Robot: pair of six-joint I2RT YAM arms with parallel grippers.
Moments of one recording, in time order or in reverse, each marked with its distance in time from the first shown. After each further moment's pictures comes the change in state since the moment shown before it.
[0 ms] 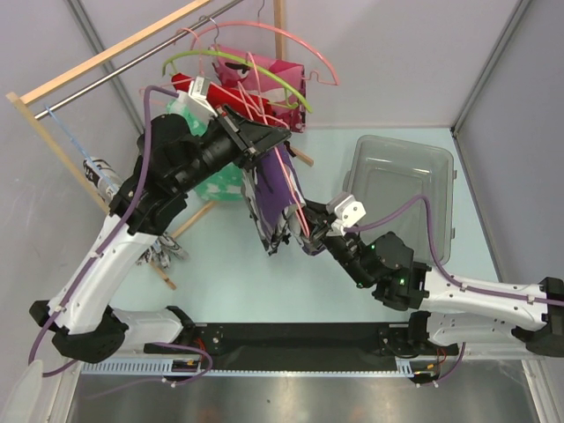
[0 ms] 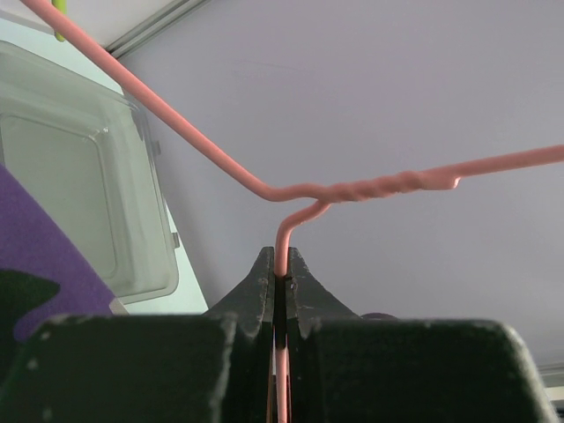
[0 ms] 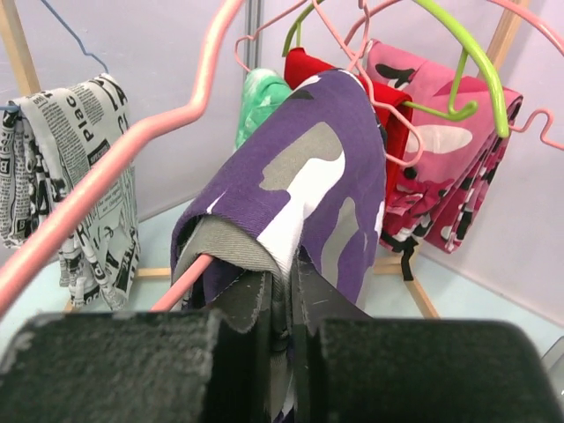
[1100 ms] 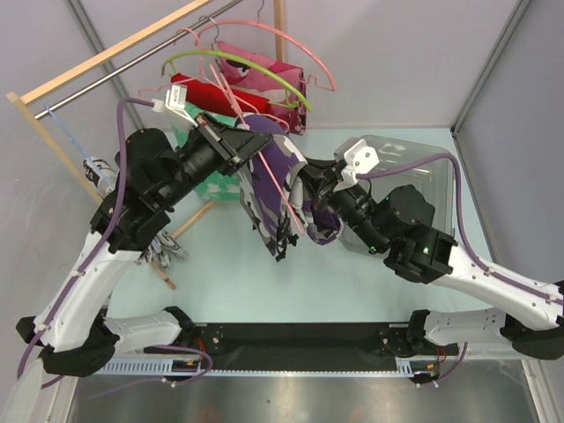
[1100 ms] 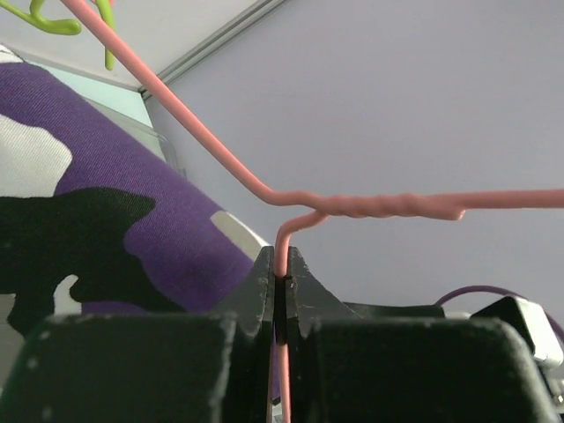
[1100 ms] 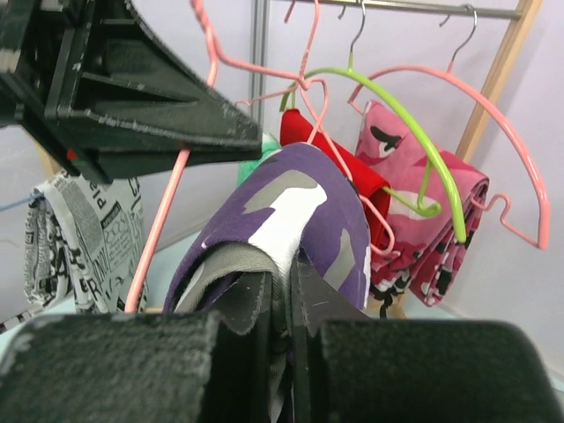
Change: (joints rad) left arm -0.009 -0.099 -0.050 -0.025 -0.105 0.067; right arm -0.125 0.094 0.442 -0.371 -0.149 0.058
